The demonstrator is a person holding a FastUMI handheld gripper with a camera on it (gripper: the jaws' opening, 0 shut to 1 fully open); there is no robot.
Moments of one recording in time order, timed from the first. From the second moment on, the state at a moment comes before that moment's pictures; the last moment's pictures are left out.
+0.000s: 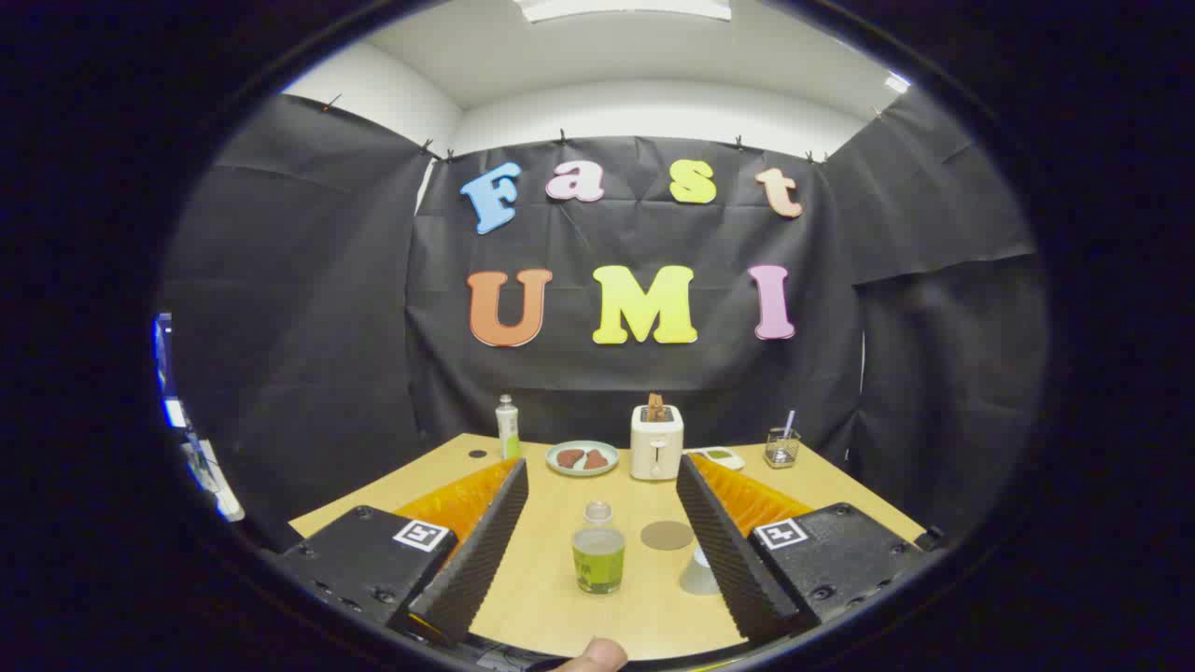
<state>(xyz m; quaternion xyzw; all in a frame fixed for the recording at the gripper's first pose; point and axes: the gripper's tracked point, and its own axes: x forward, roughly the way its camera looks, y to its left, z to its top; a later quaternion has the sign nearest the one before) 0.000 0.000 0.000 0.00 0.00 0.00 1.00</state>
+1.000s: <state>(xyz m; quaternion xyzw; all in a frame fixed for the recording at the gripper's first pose) -0.006 0.008 -0.022 -0.02 0.03 -0.01 1.00</state>
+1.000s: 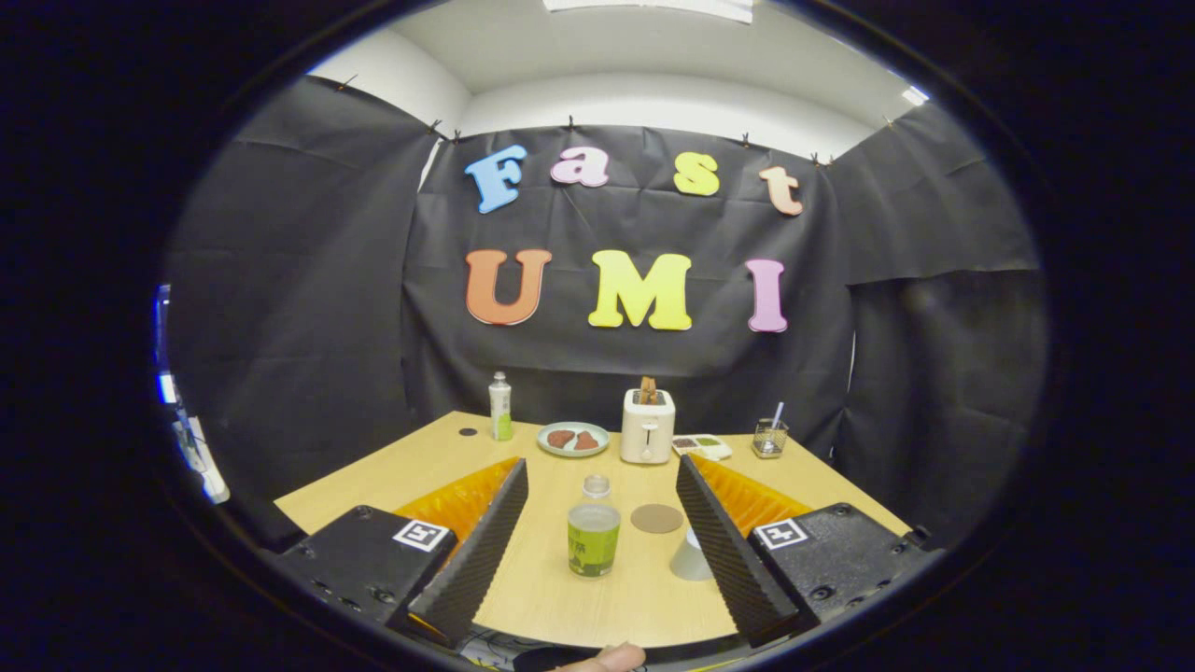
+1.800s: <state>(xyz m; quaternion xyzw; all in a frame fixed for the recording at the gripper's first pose) 0.056 0.005 -0.097 -0.02 0.07 -0.03 1.00</state>
